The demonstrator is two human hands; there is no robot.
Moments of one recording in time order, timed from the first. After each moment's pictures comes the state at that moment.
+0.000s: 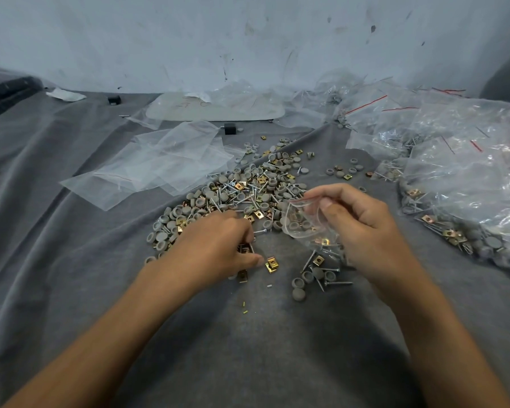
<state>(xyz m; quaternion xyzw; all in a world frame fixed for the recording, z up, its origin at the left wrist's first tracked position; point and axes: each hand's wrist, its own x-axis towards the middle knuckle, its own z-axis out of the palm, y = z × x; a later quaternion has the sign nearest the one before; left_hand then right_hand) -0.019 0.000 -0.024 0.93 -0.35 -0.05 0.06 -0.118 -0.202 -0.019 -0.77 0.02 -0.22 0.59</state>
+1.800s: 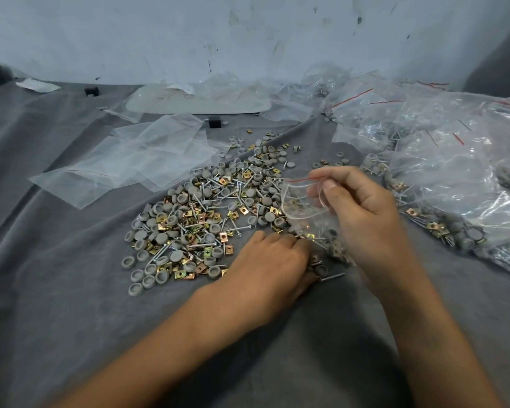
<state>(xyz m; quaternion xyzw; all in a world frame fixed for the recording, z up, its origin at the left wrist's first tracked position) -0.072 -0.065 -0.046 0.87 -0.49 0.03 0.06 -0.115 -0.208 -0.016 -0.72 0.05 -0.29 0.63</state>
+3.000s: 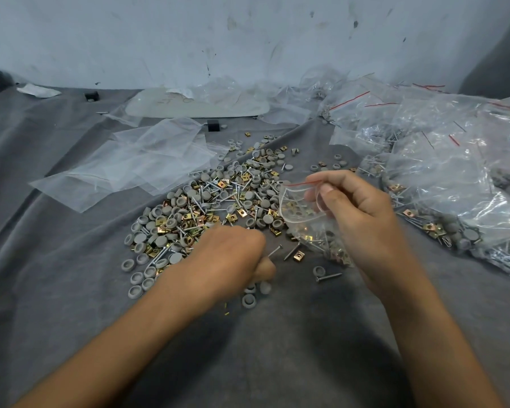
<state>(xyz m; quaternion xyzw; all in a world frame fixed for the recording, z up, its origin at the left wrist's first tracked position) -0.041 -0.039 -0.025 0.91 -0.42 -0.03 0.01 -0.120 -0.210 -0.013 -0.72 0.06 -0.25 0.64</state>
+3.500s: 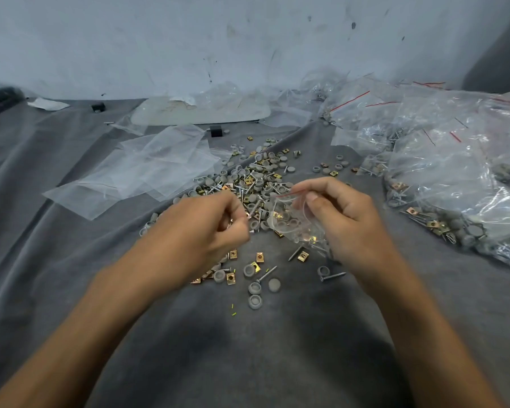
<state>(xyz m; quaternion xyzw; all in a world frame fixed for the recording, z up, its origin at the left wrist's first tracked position) -0.038 0.007 0.016 0.89 -0.36 -0.02 0.29 -0.117 -0.201 -0.017 -0.77 0.04 -0.25 0.59</state>
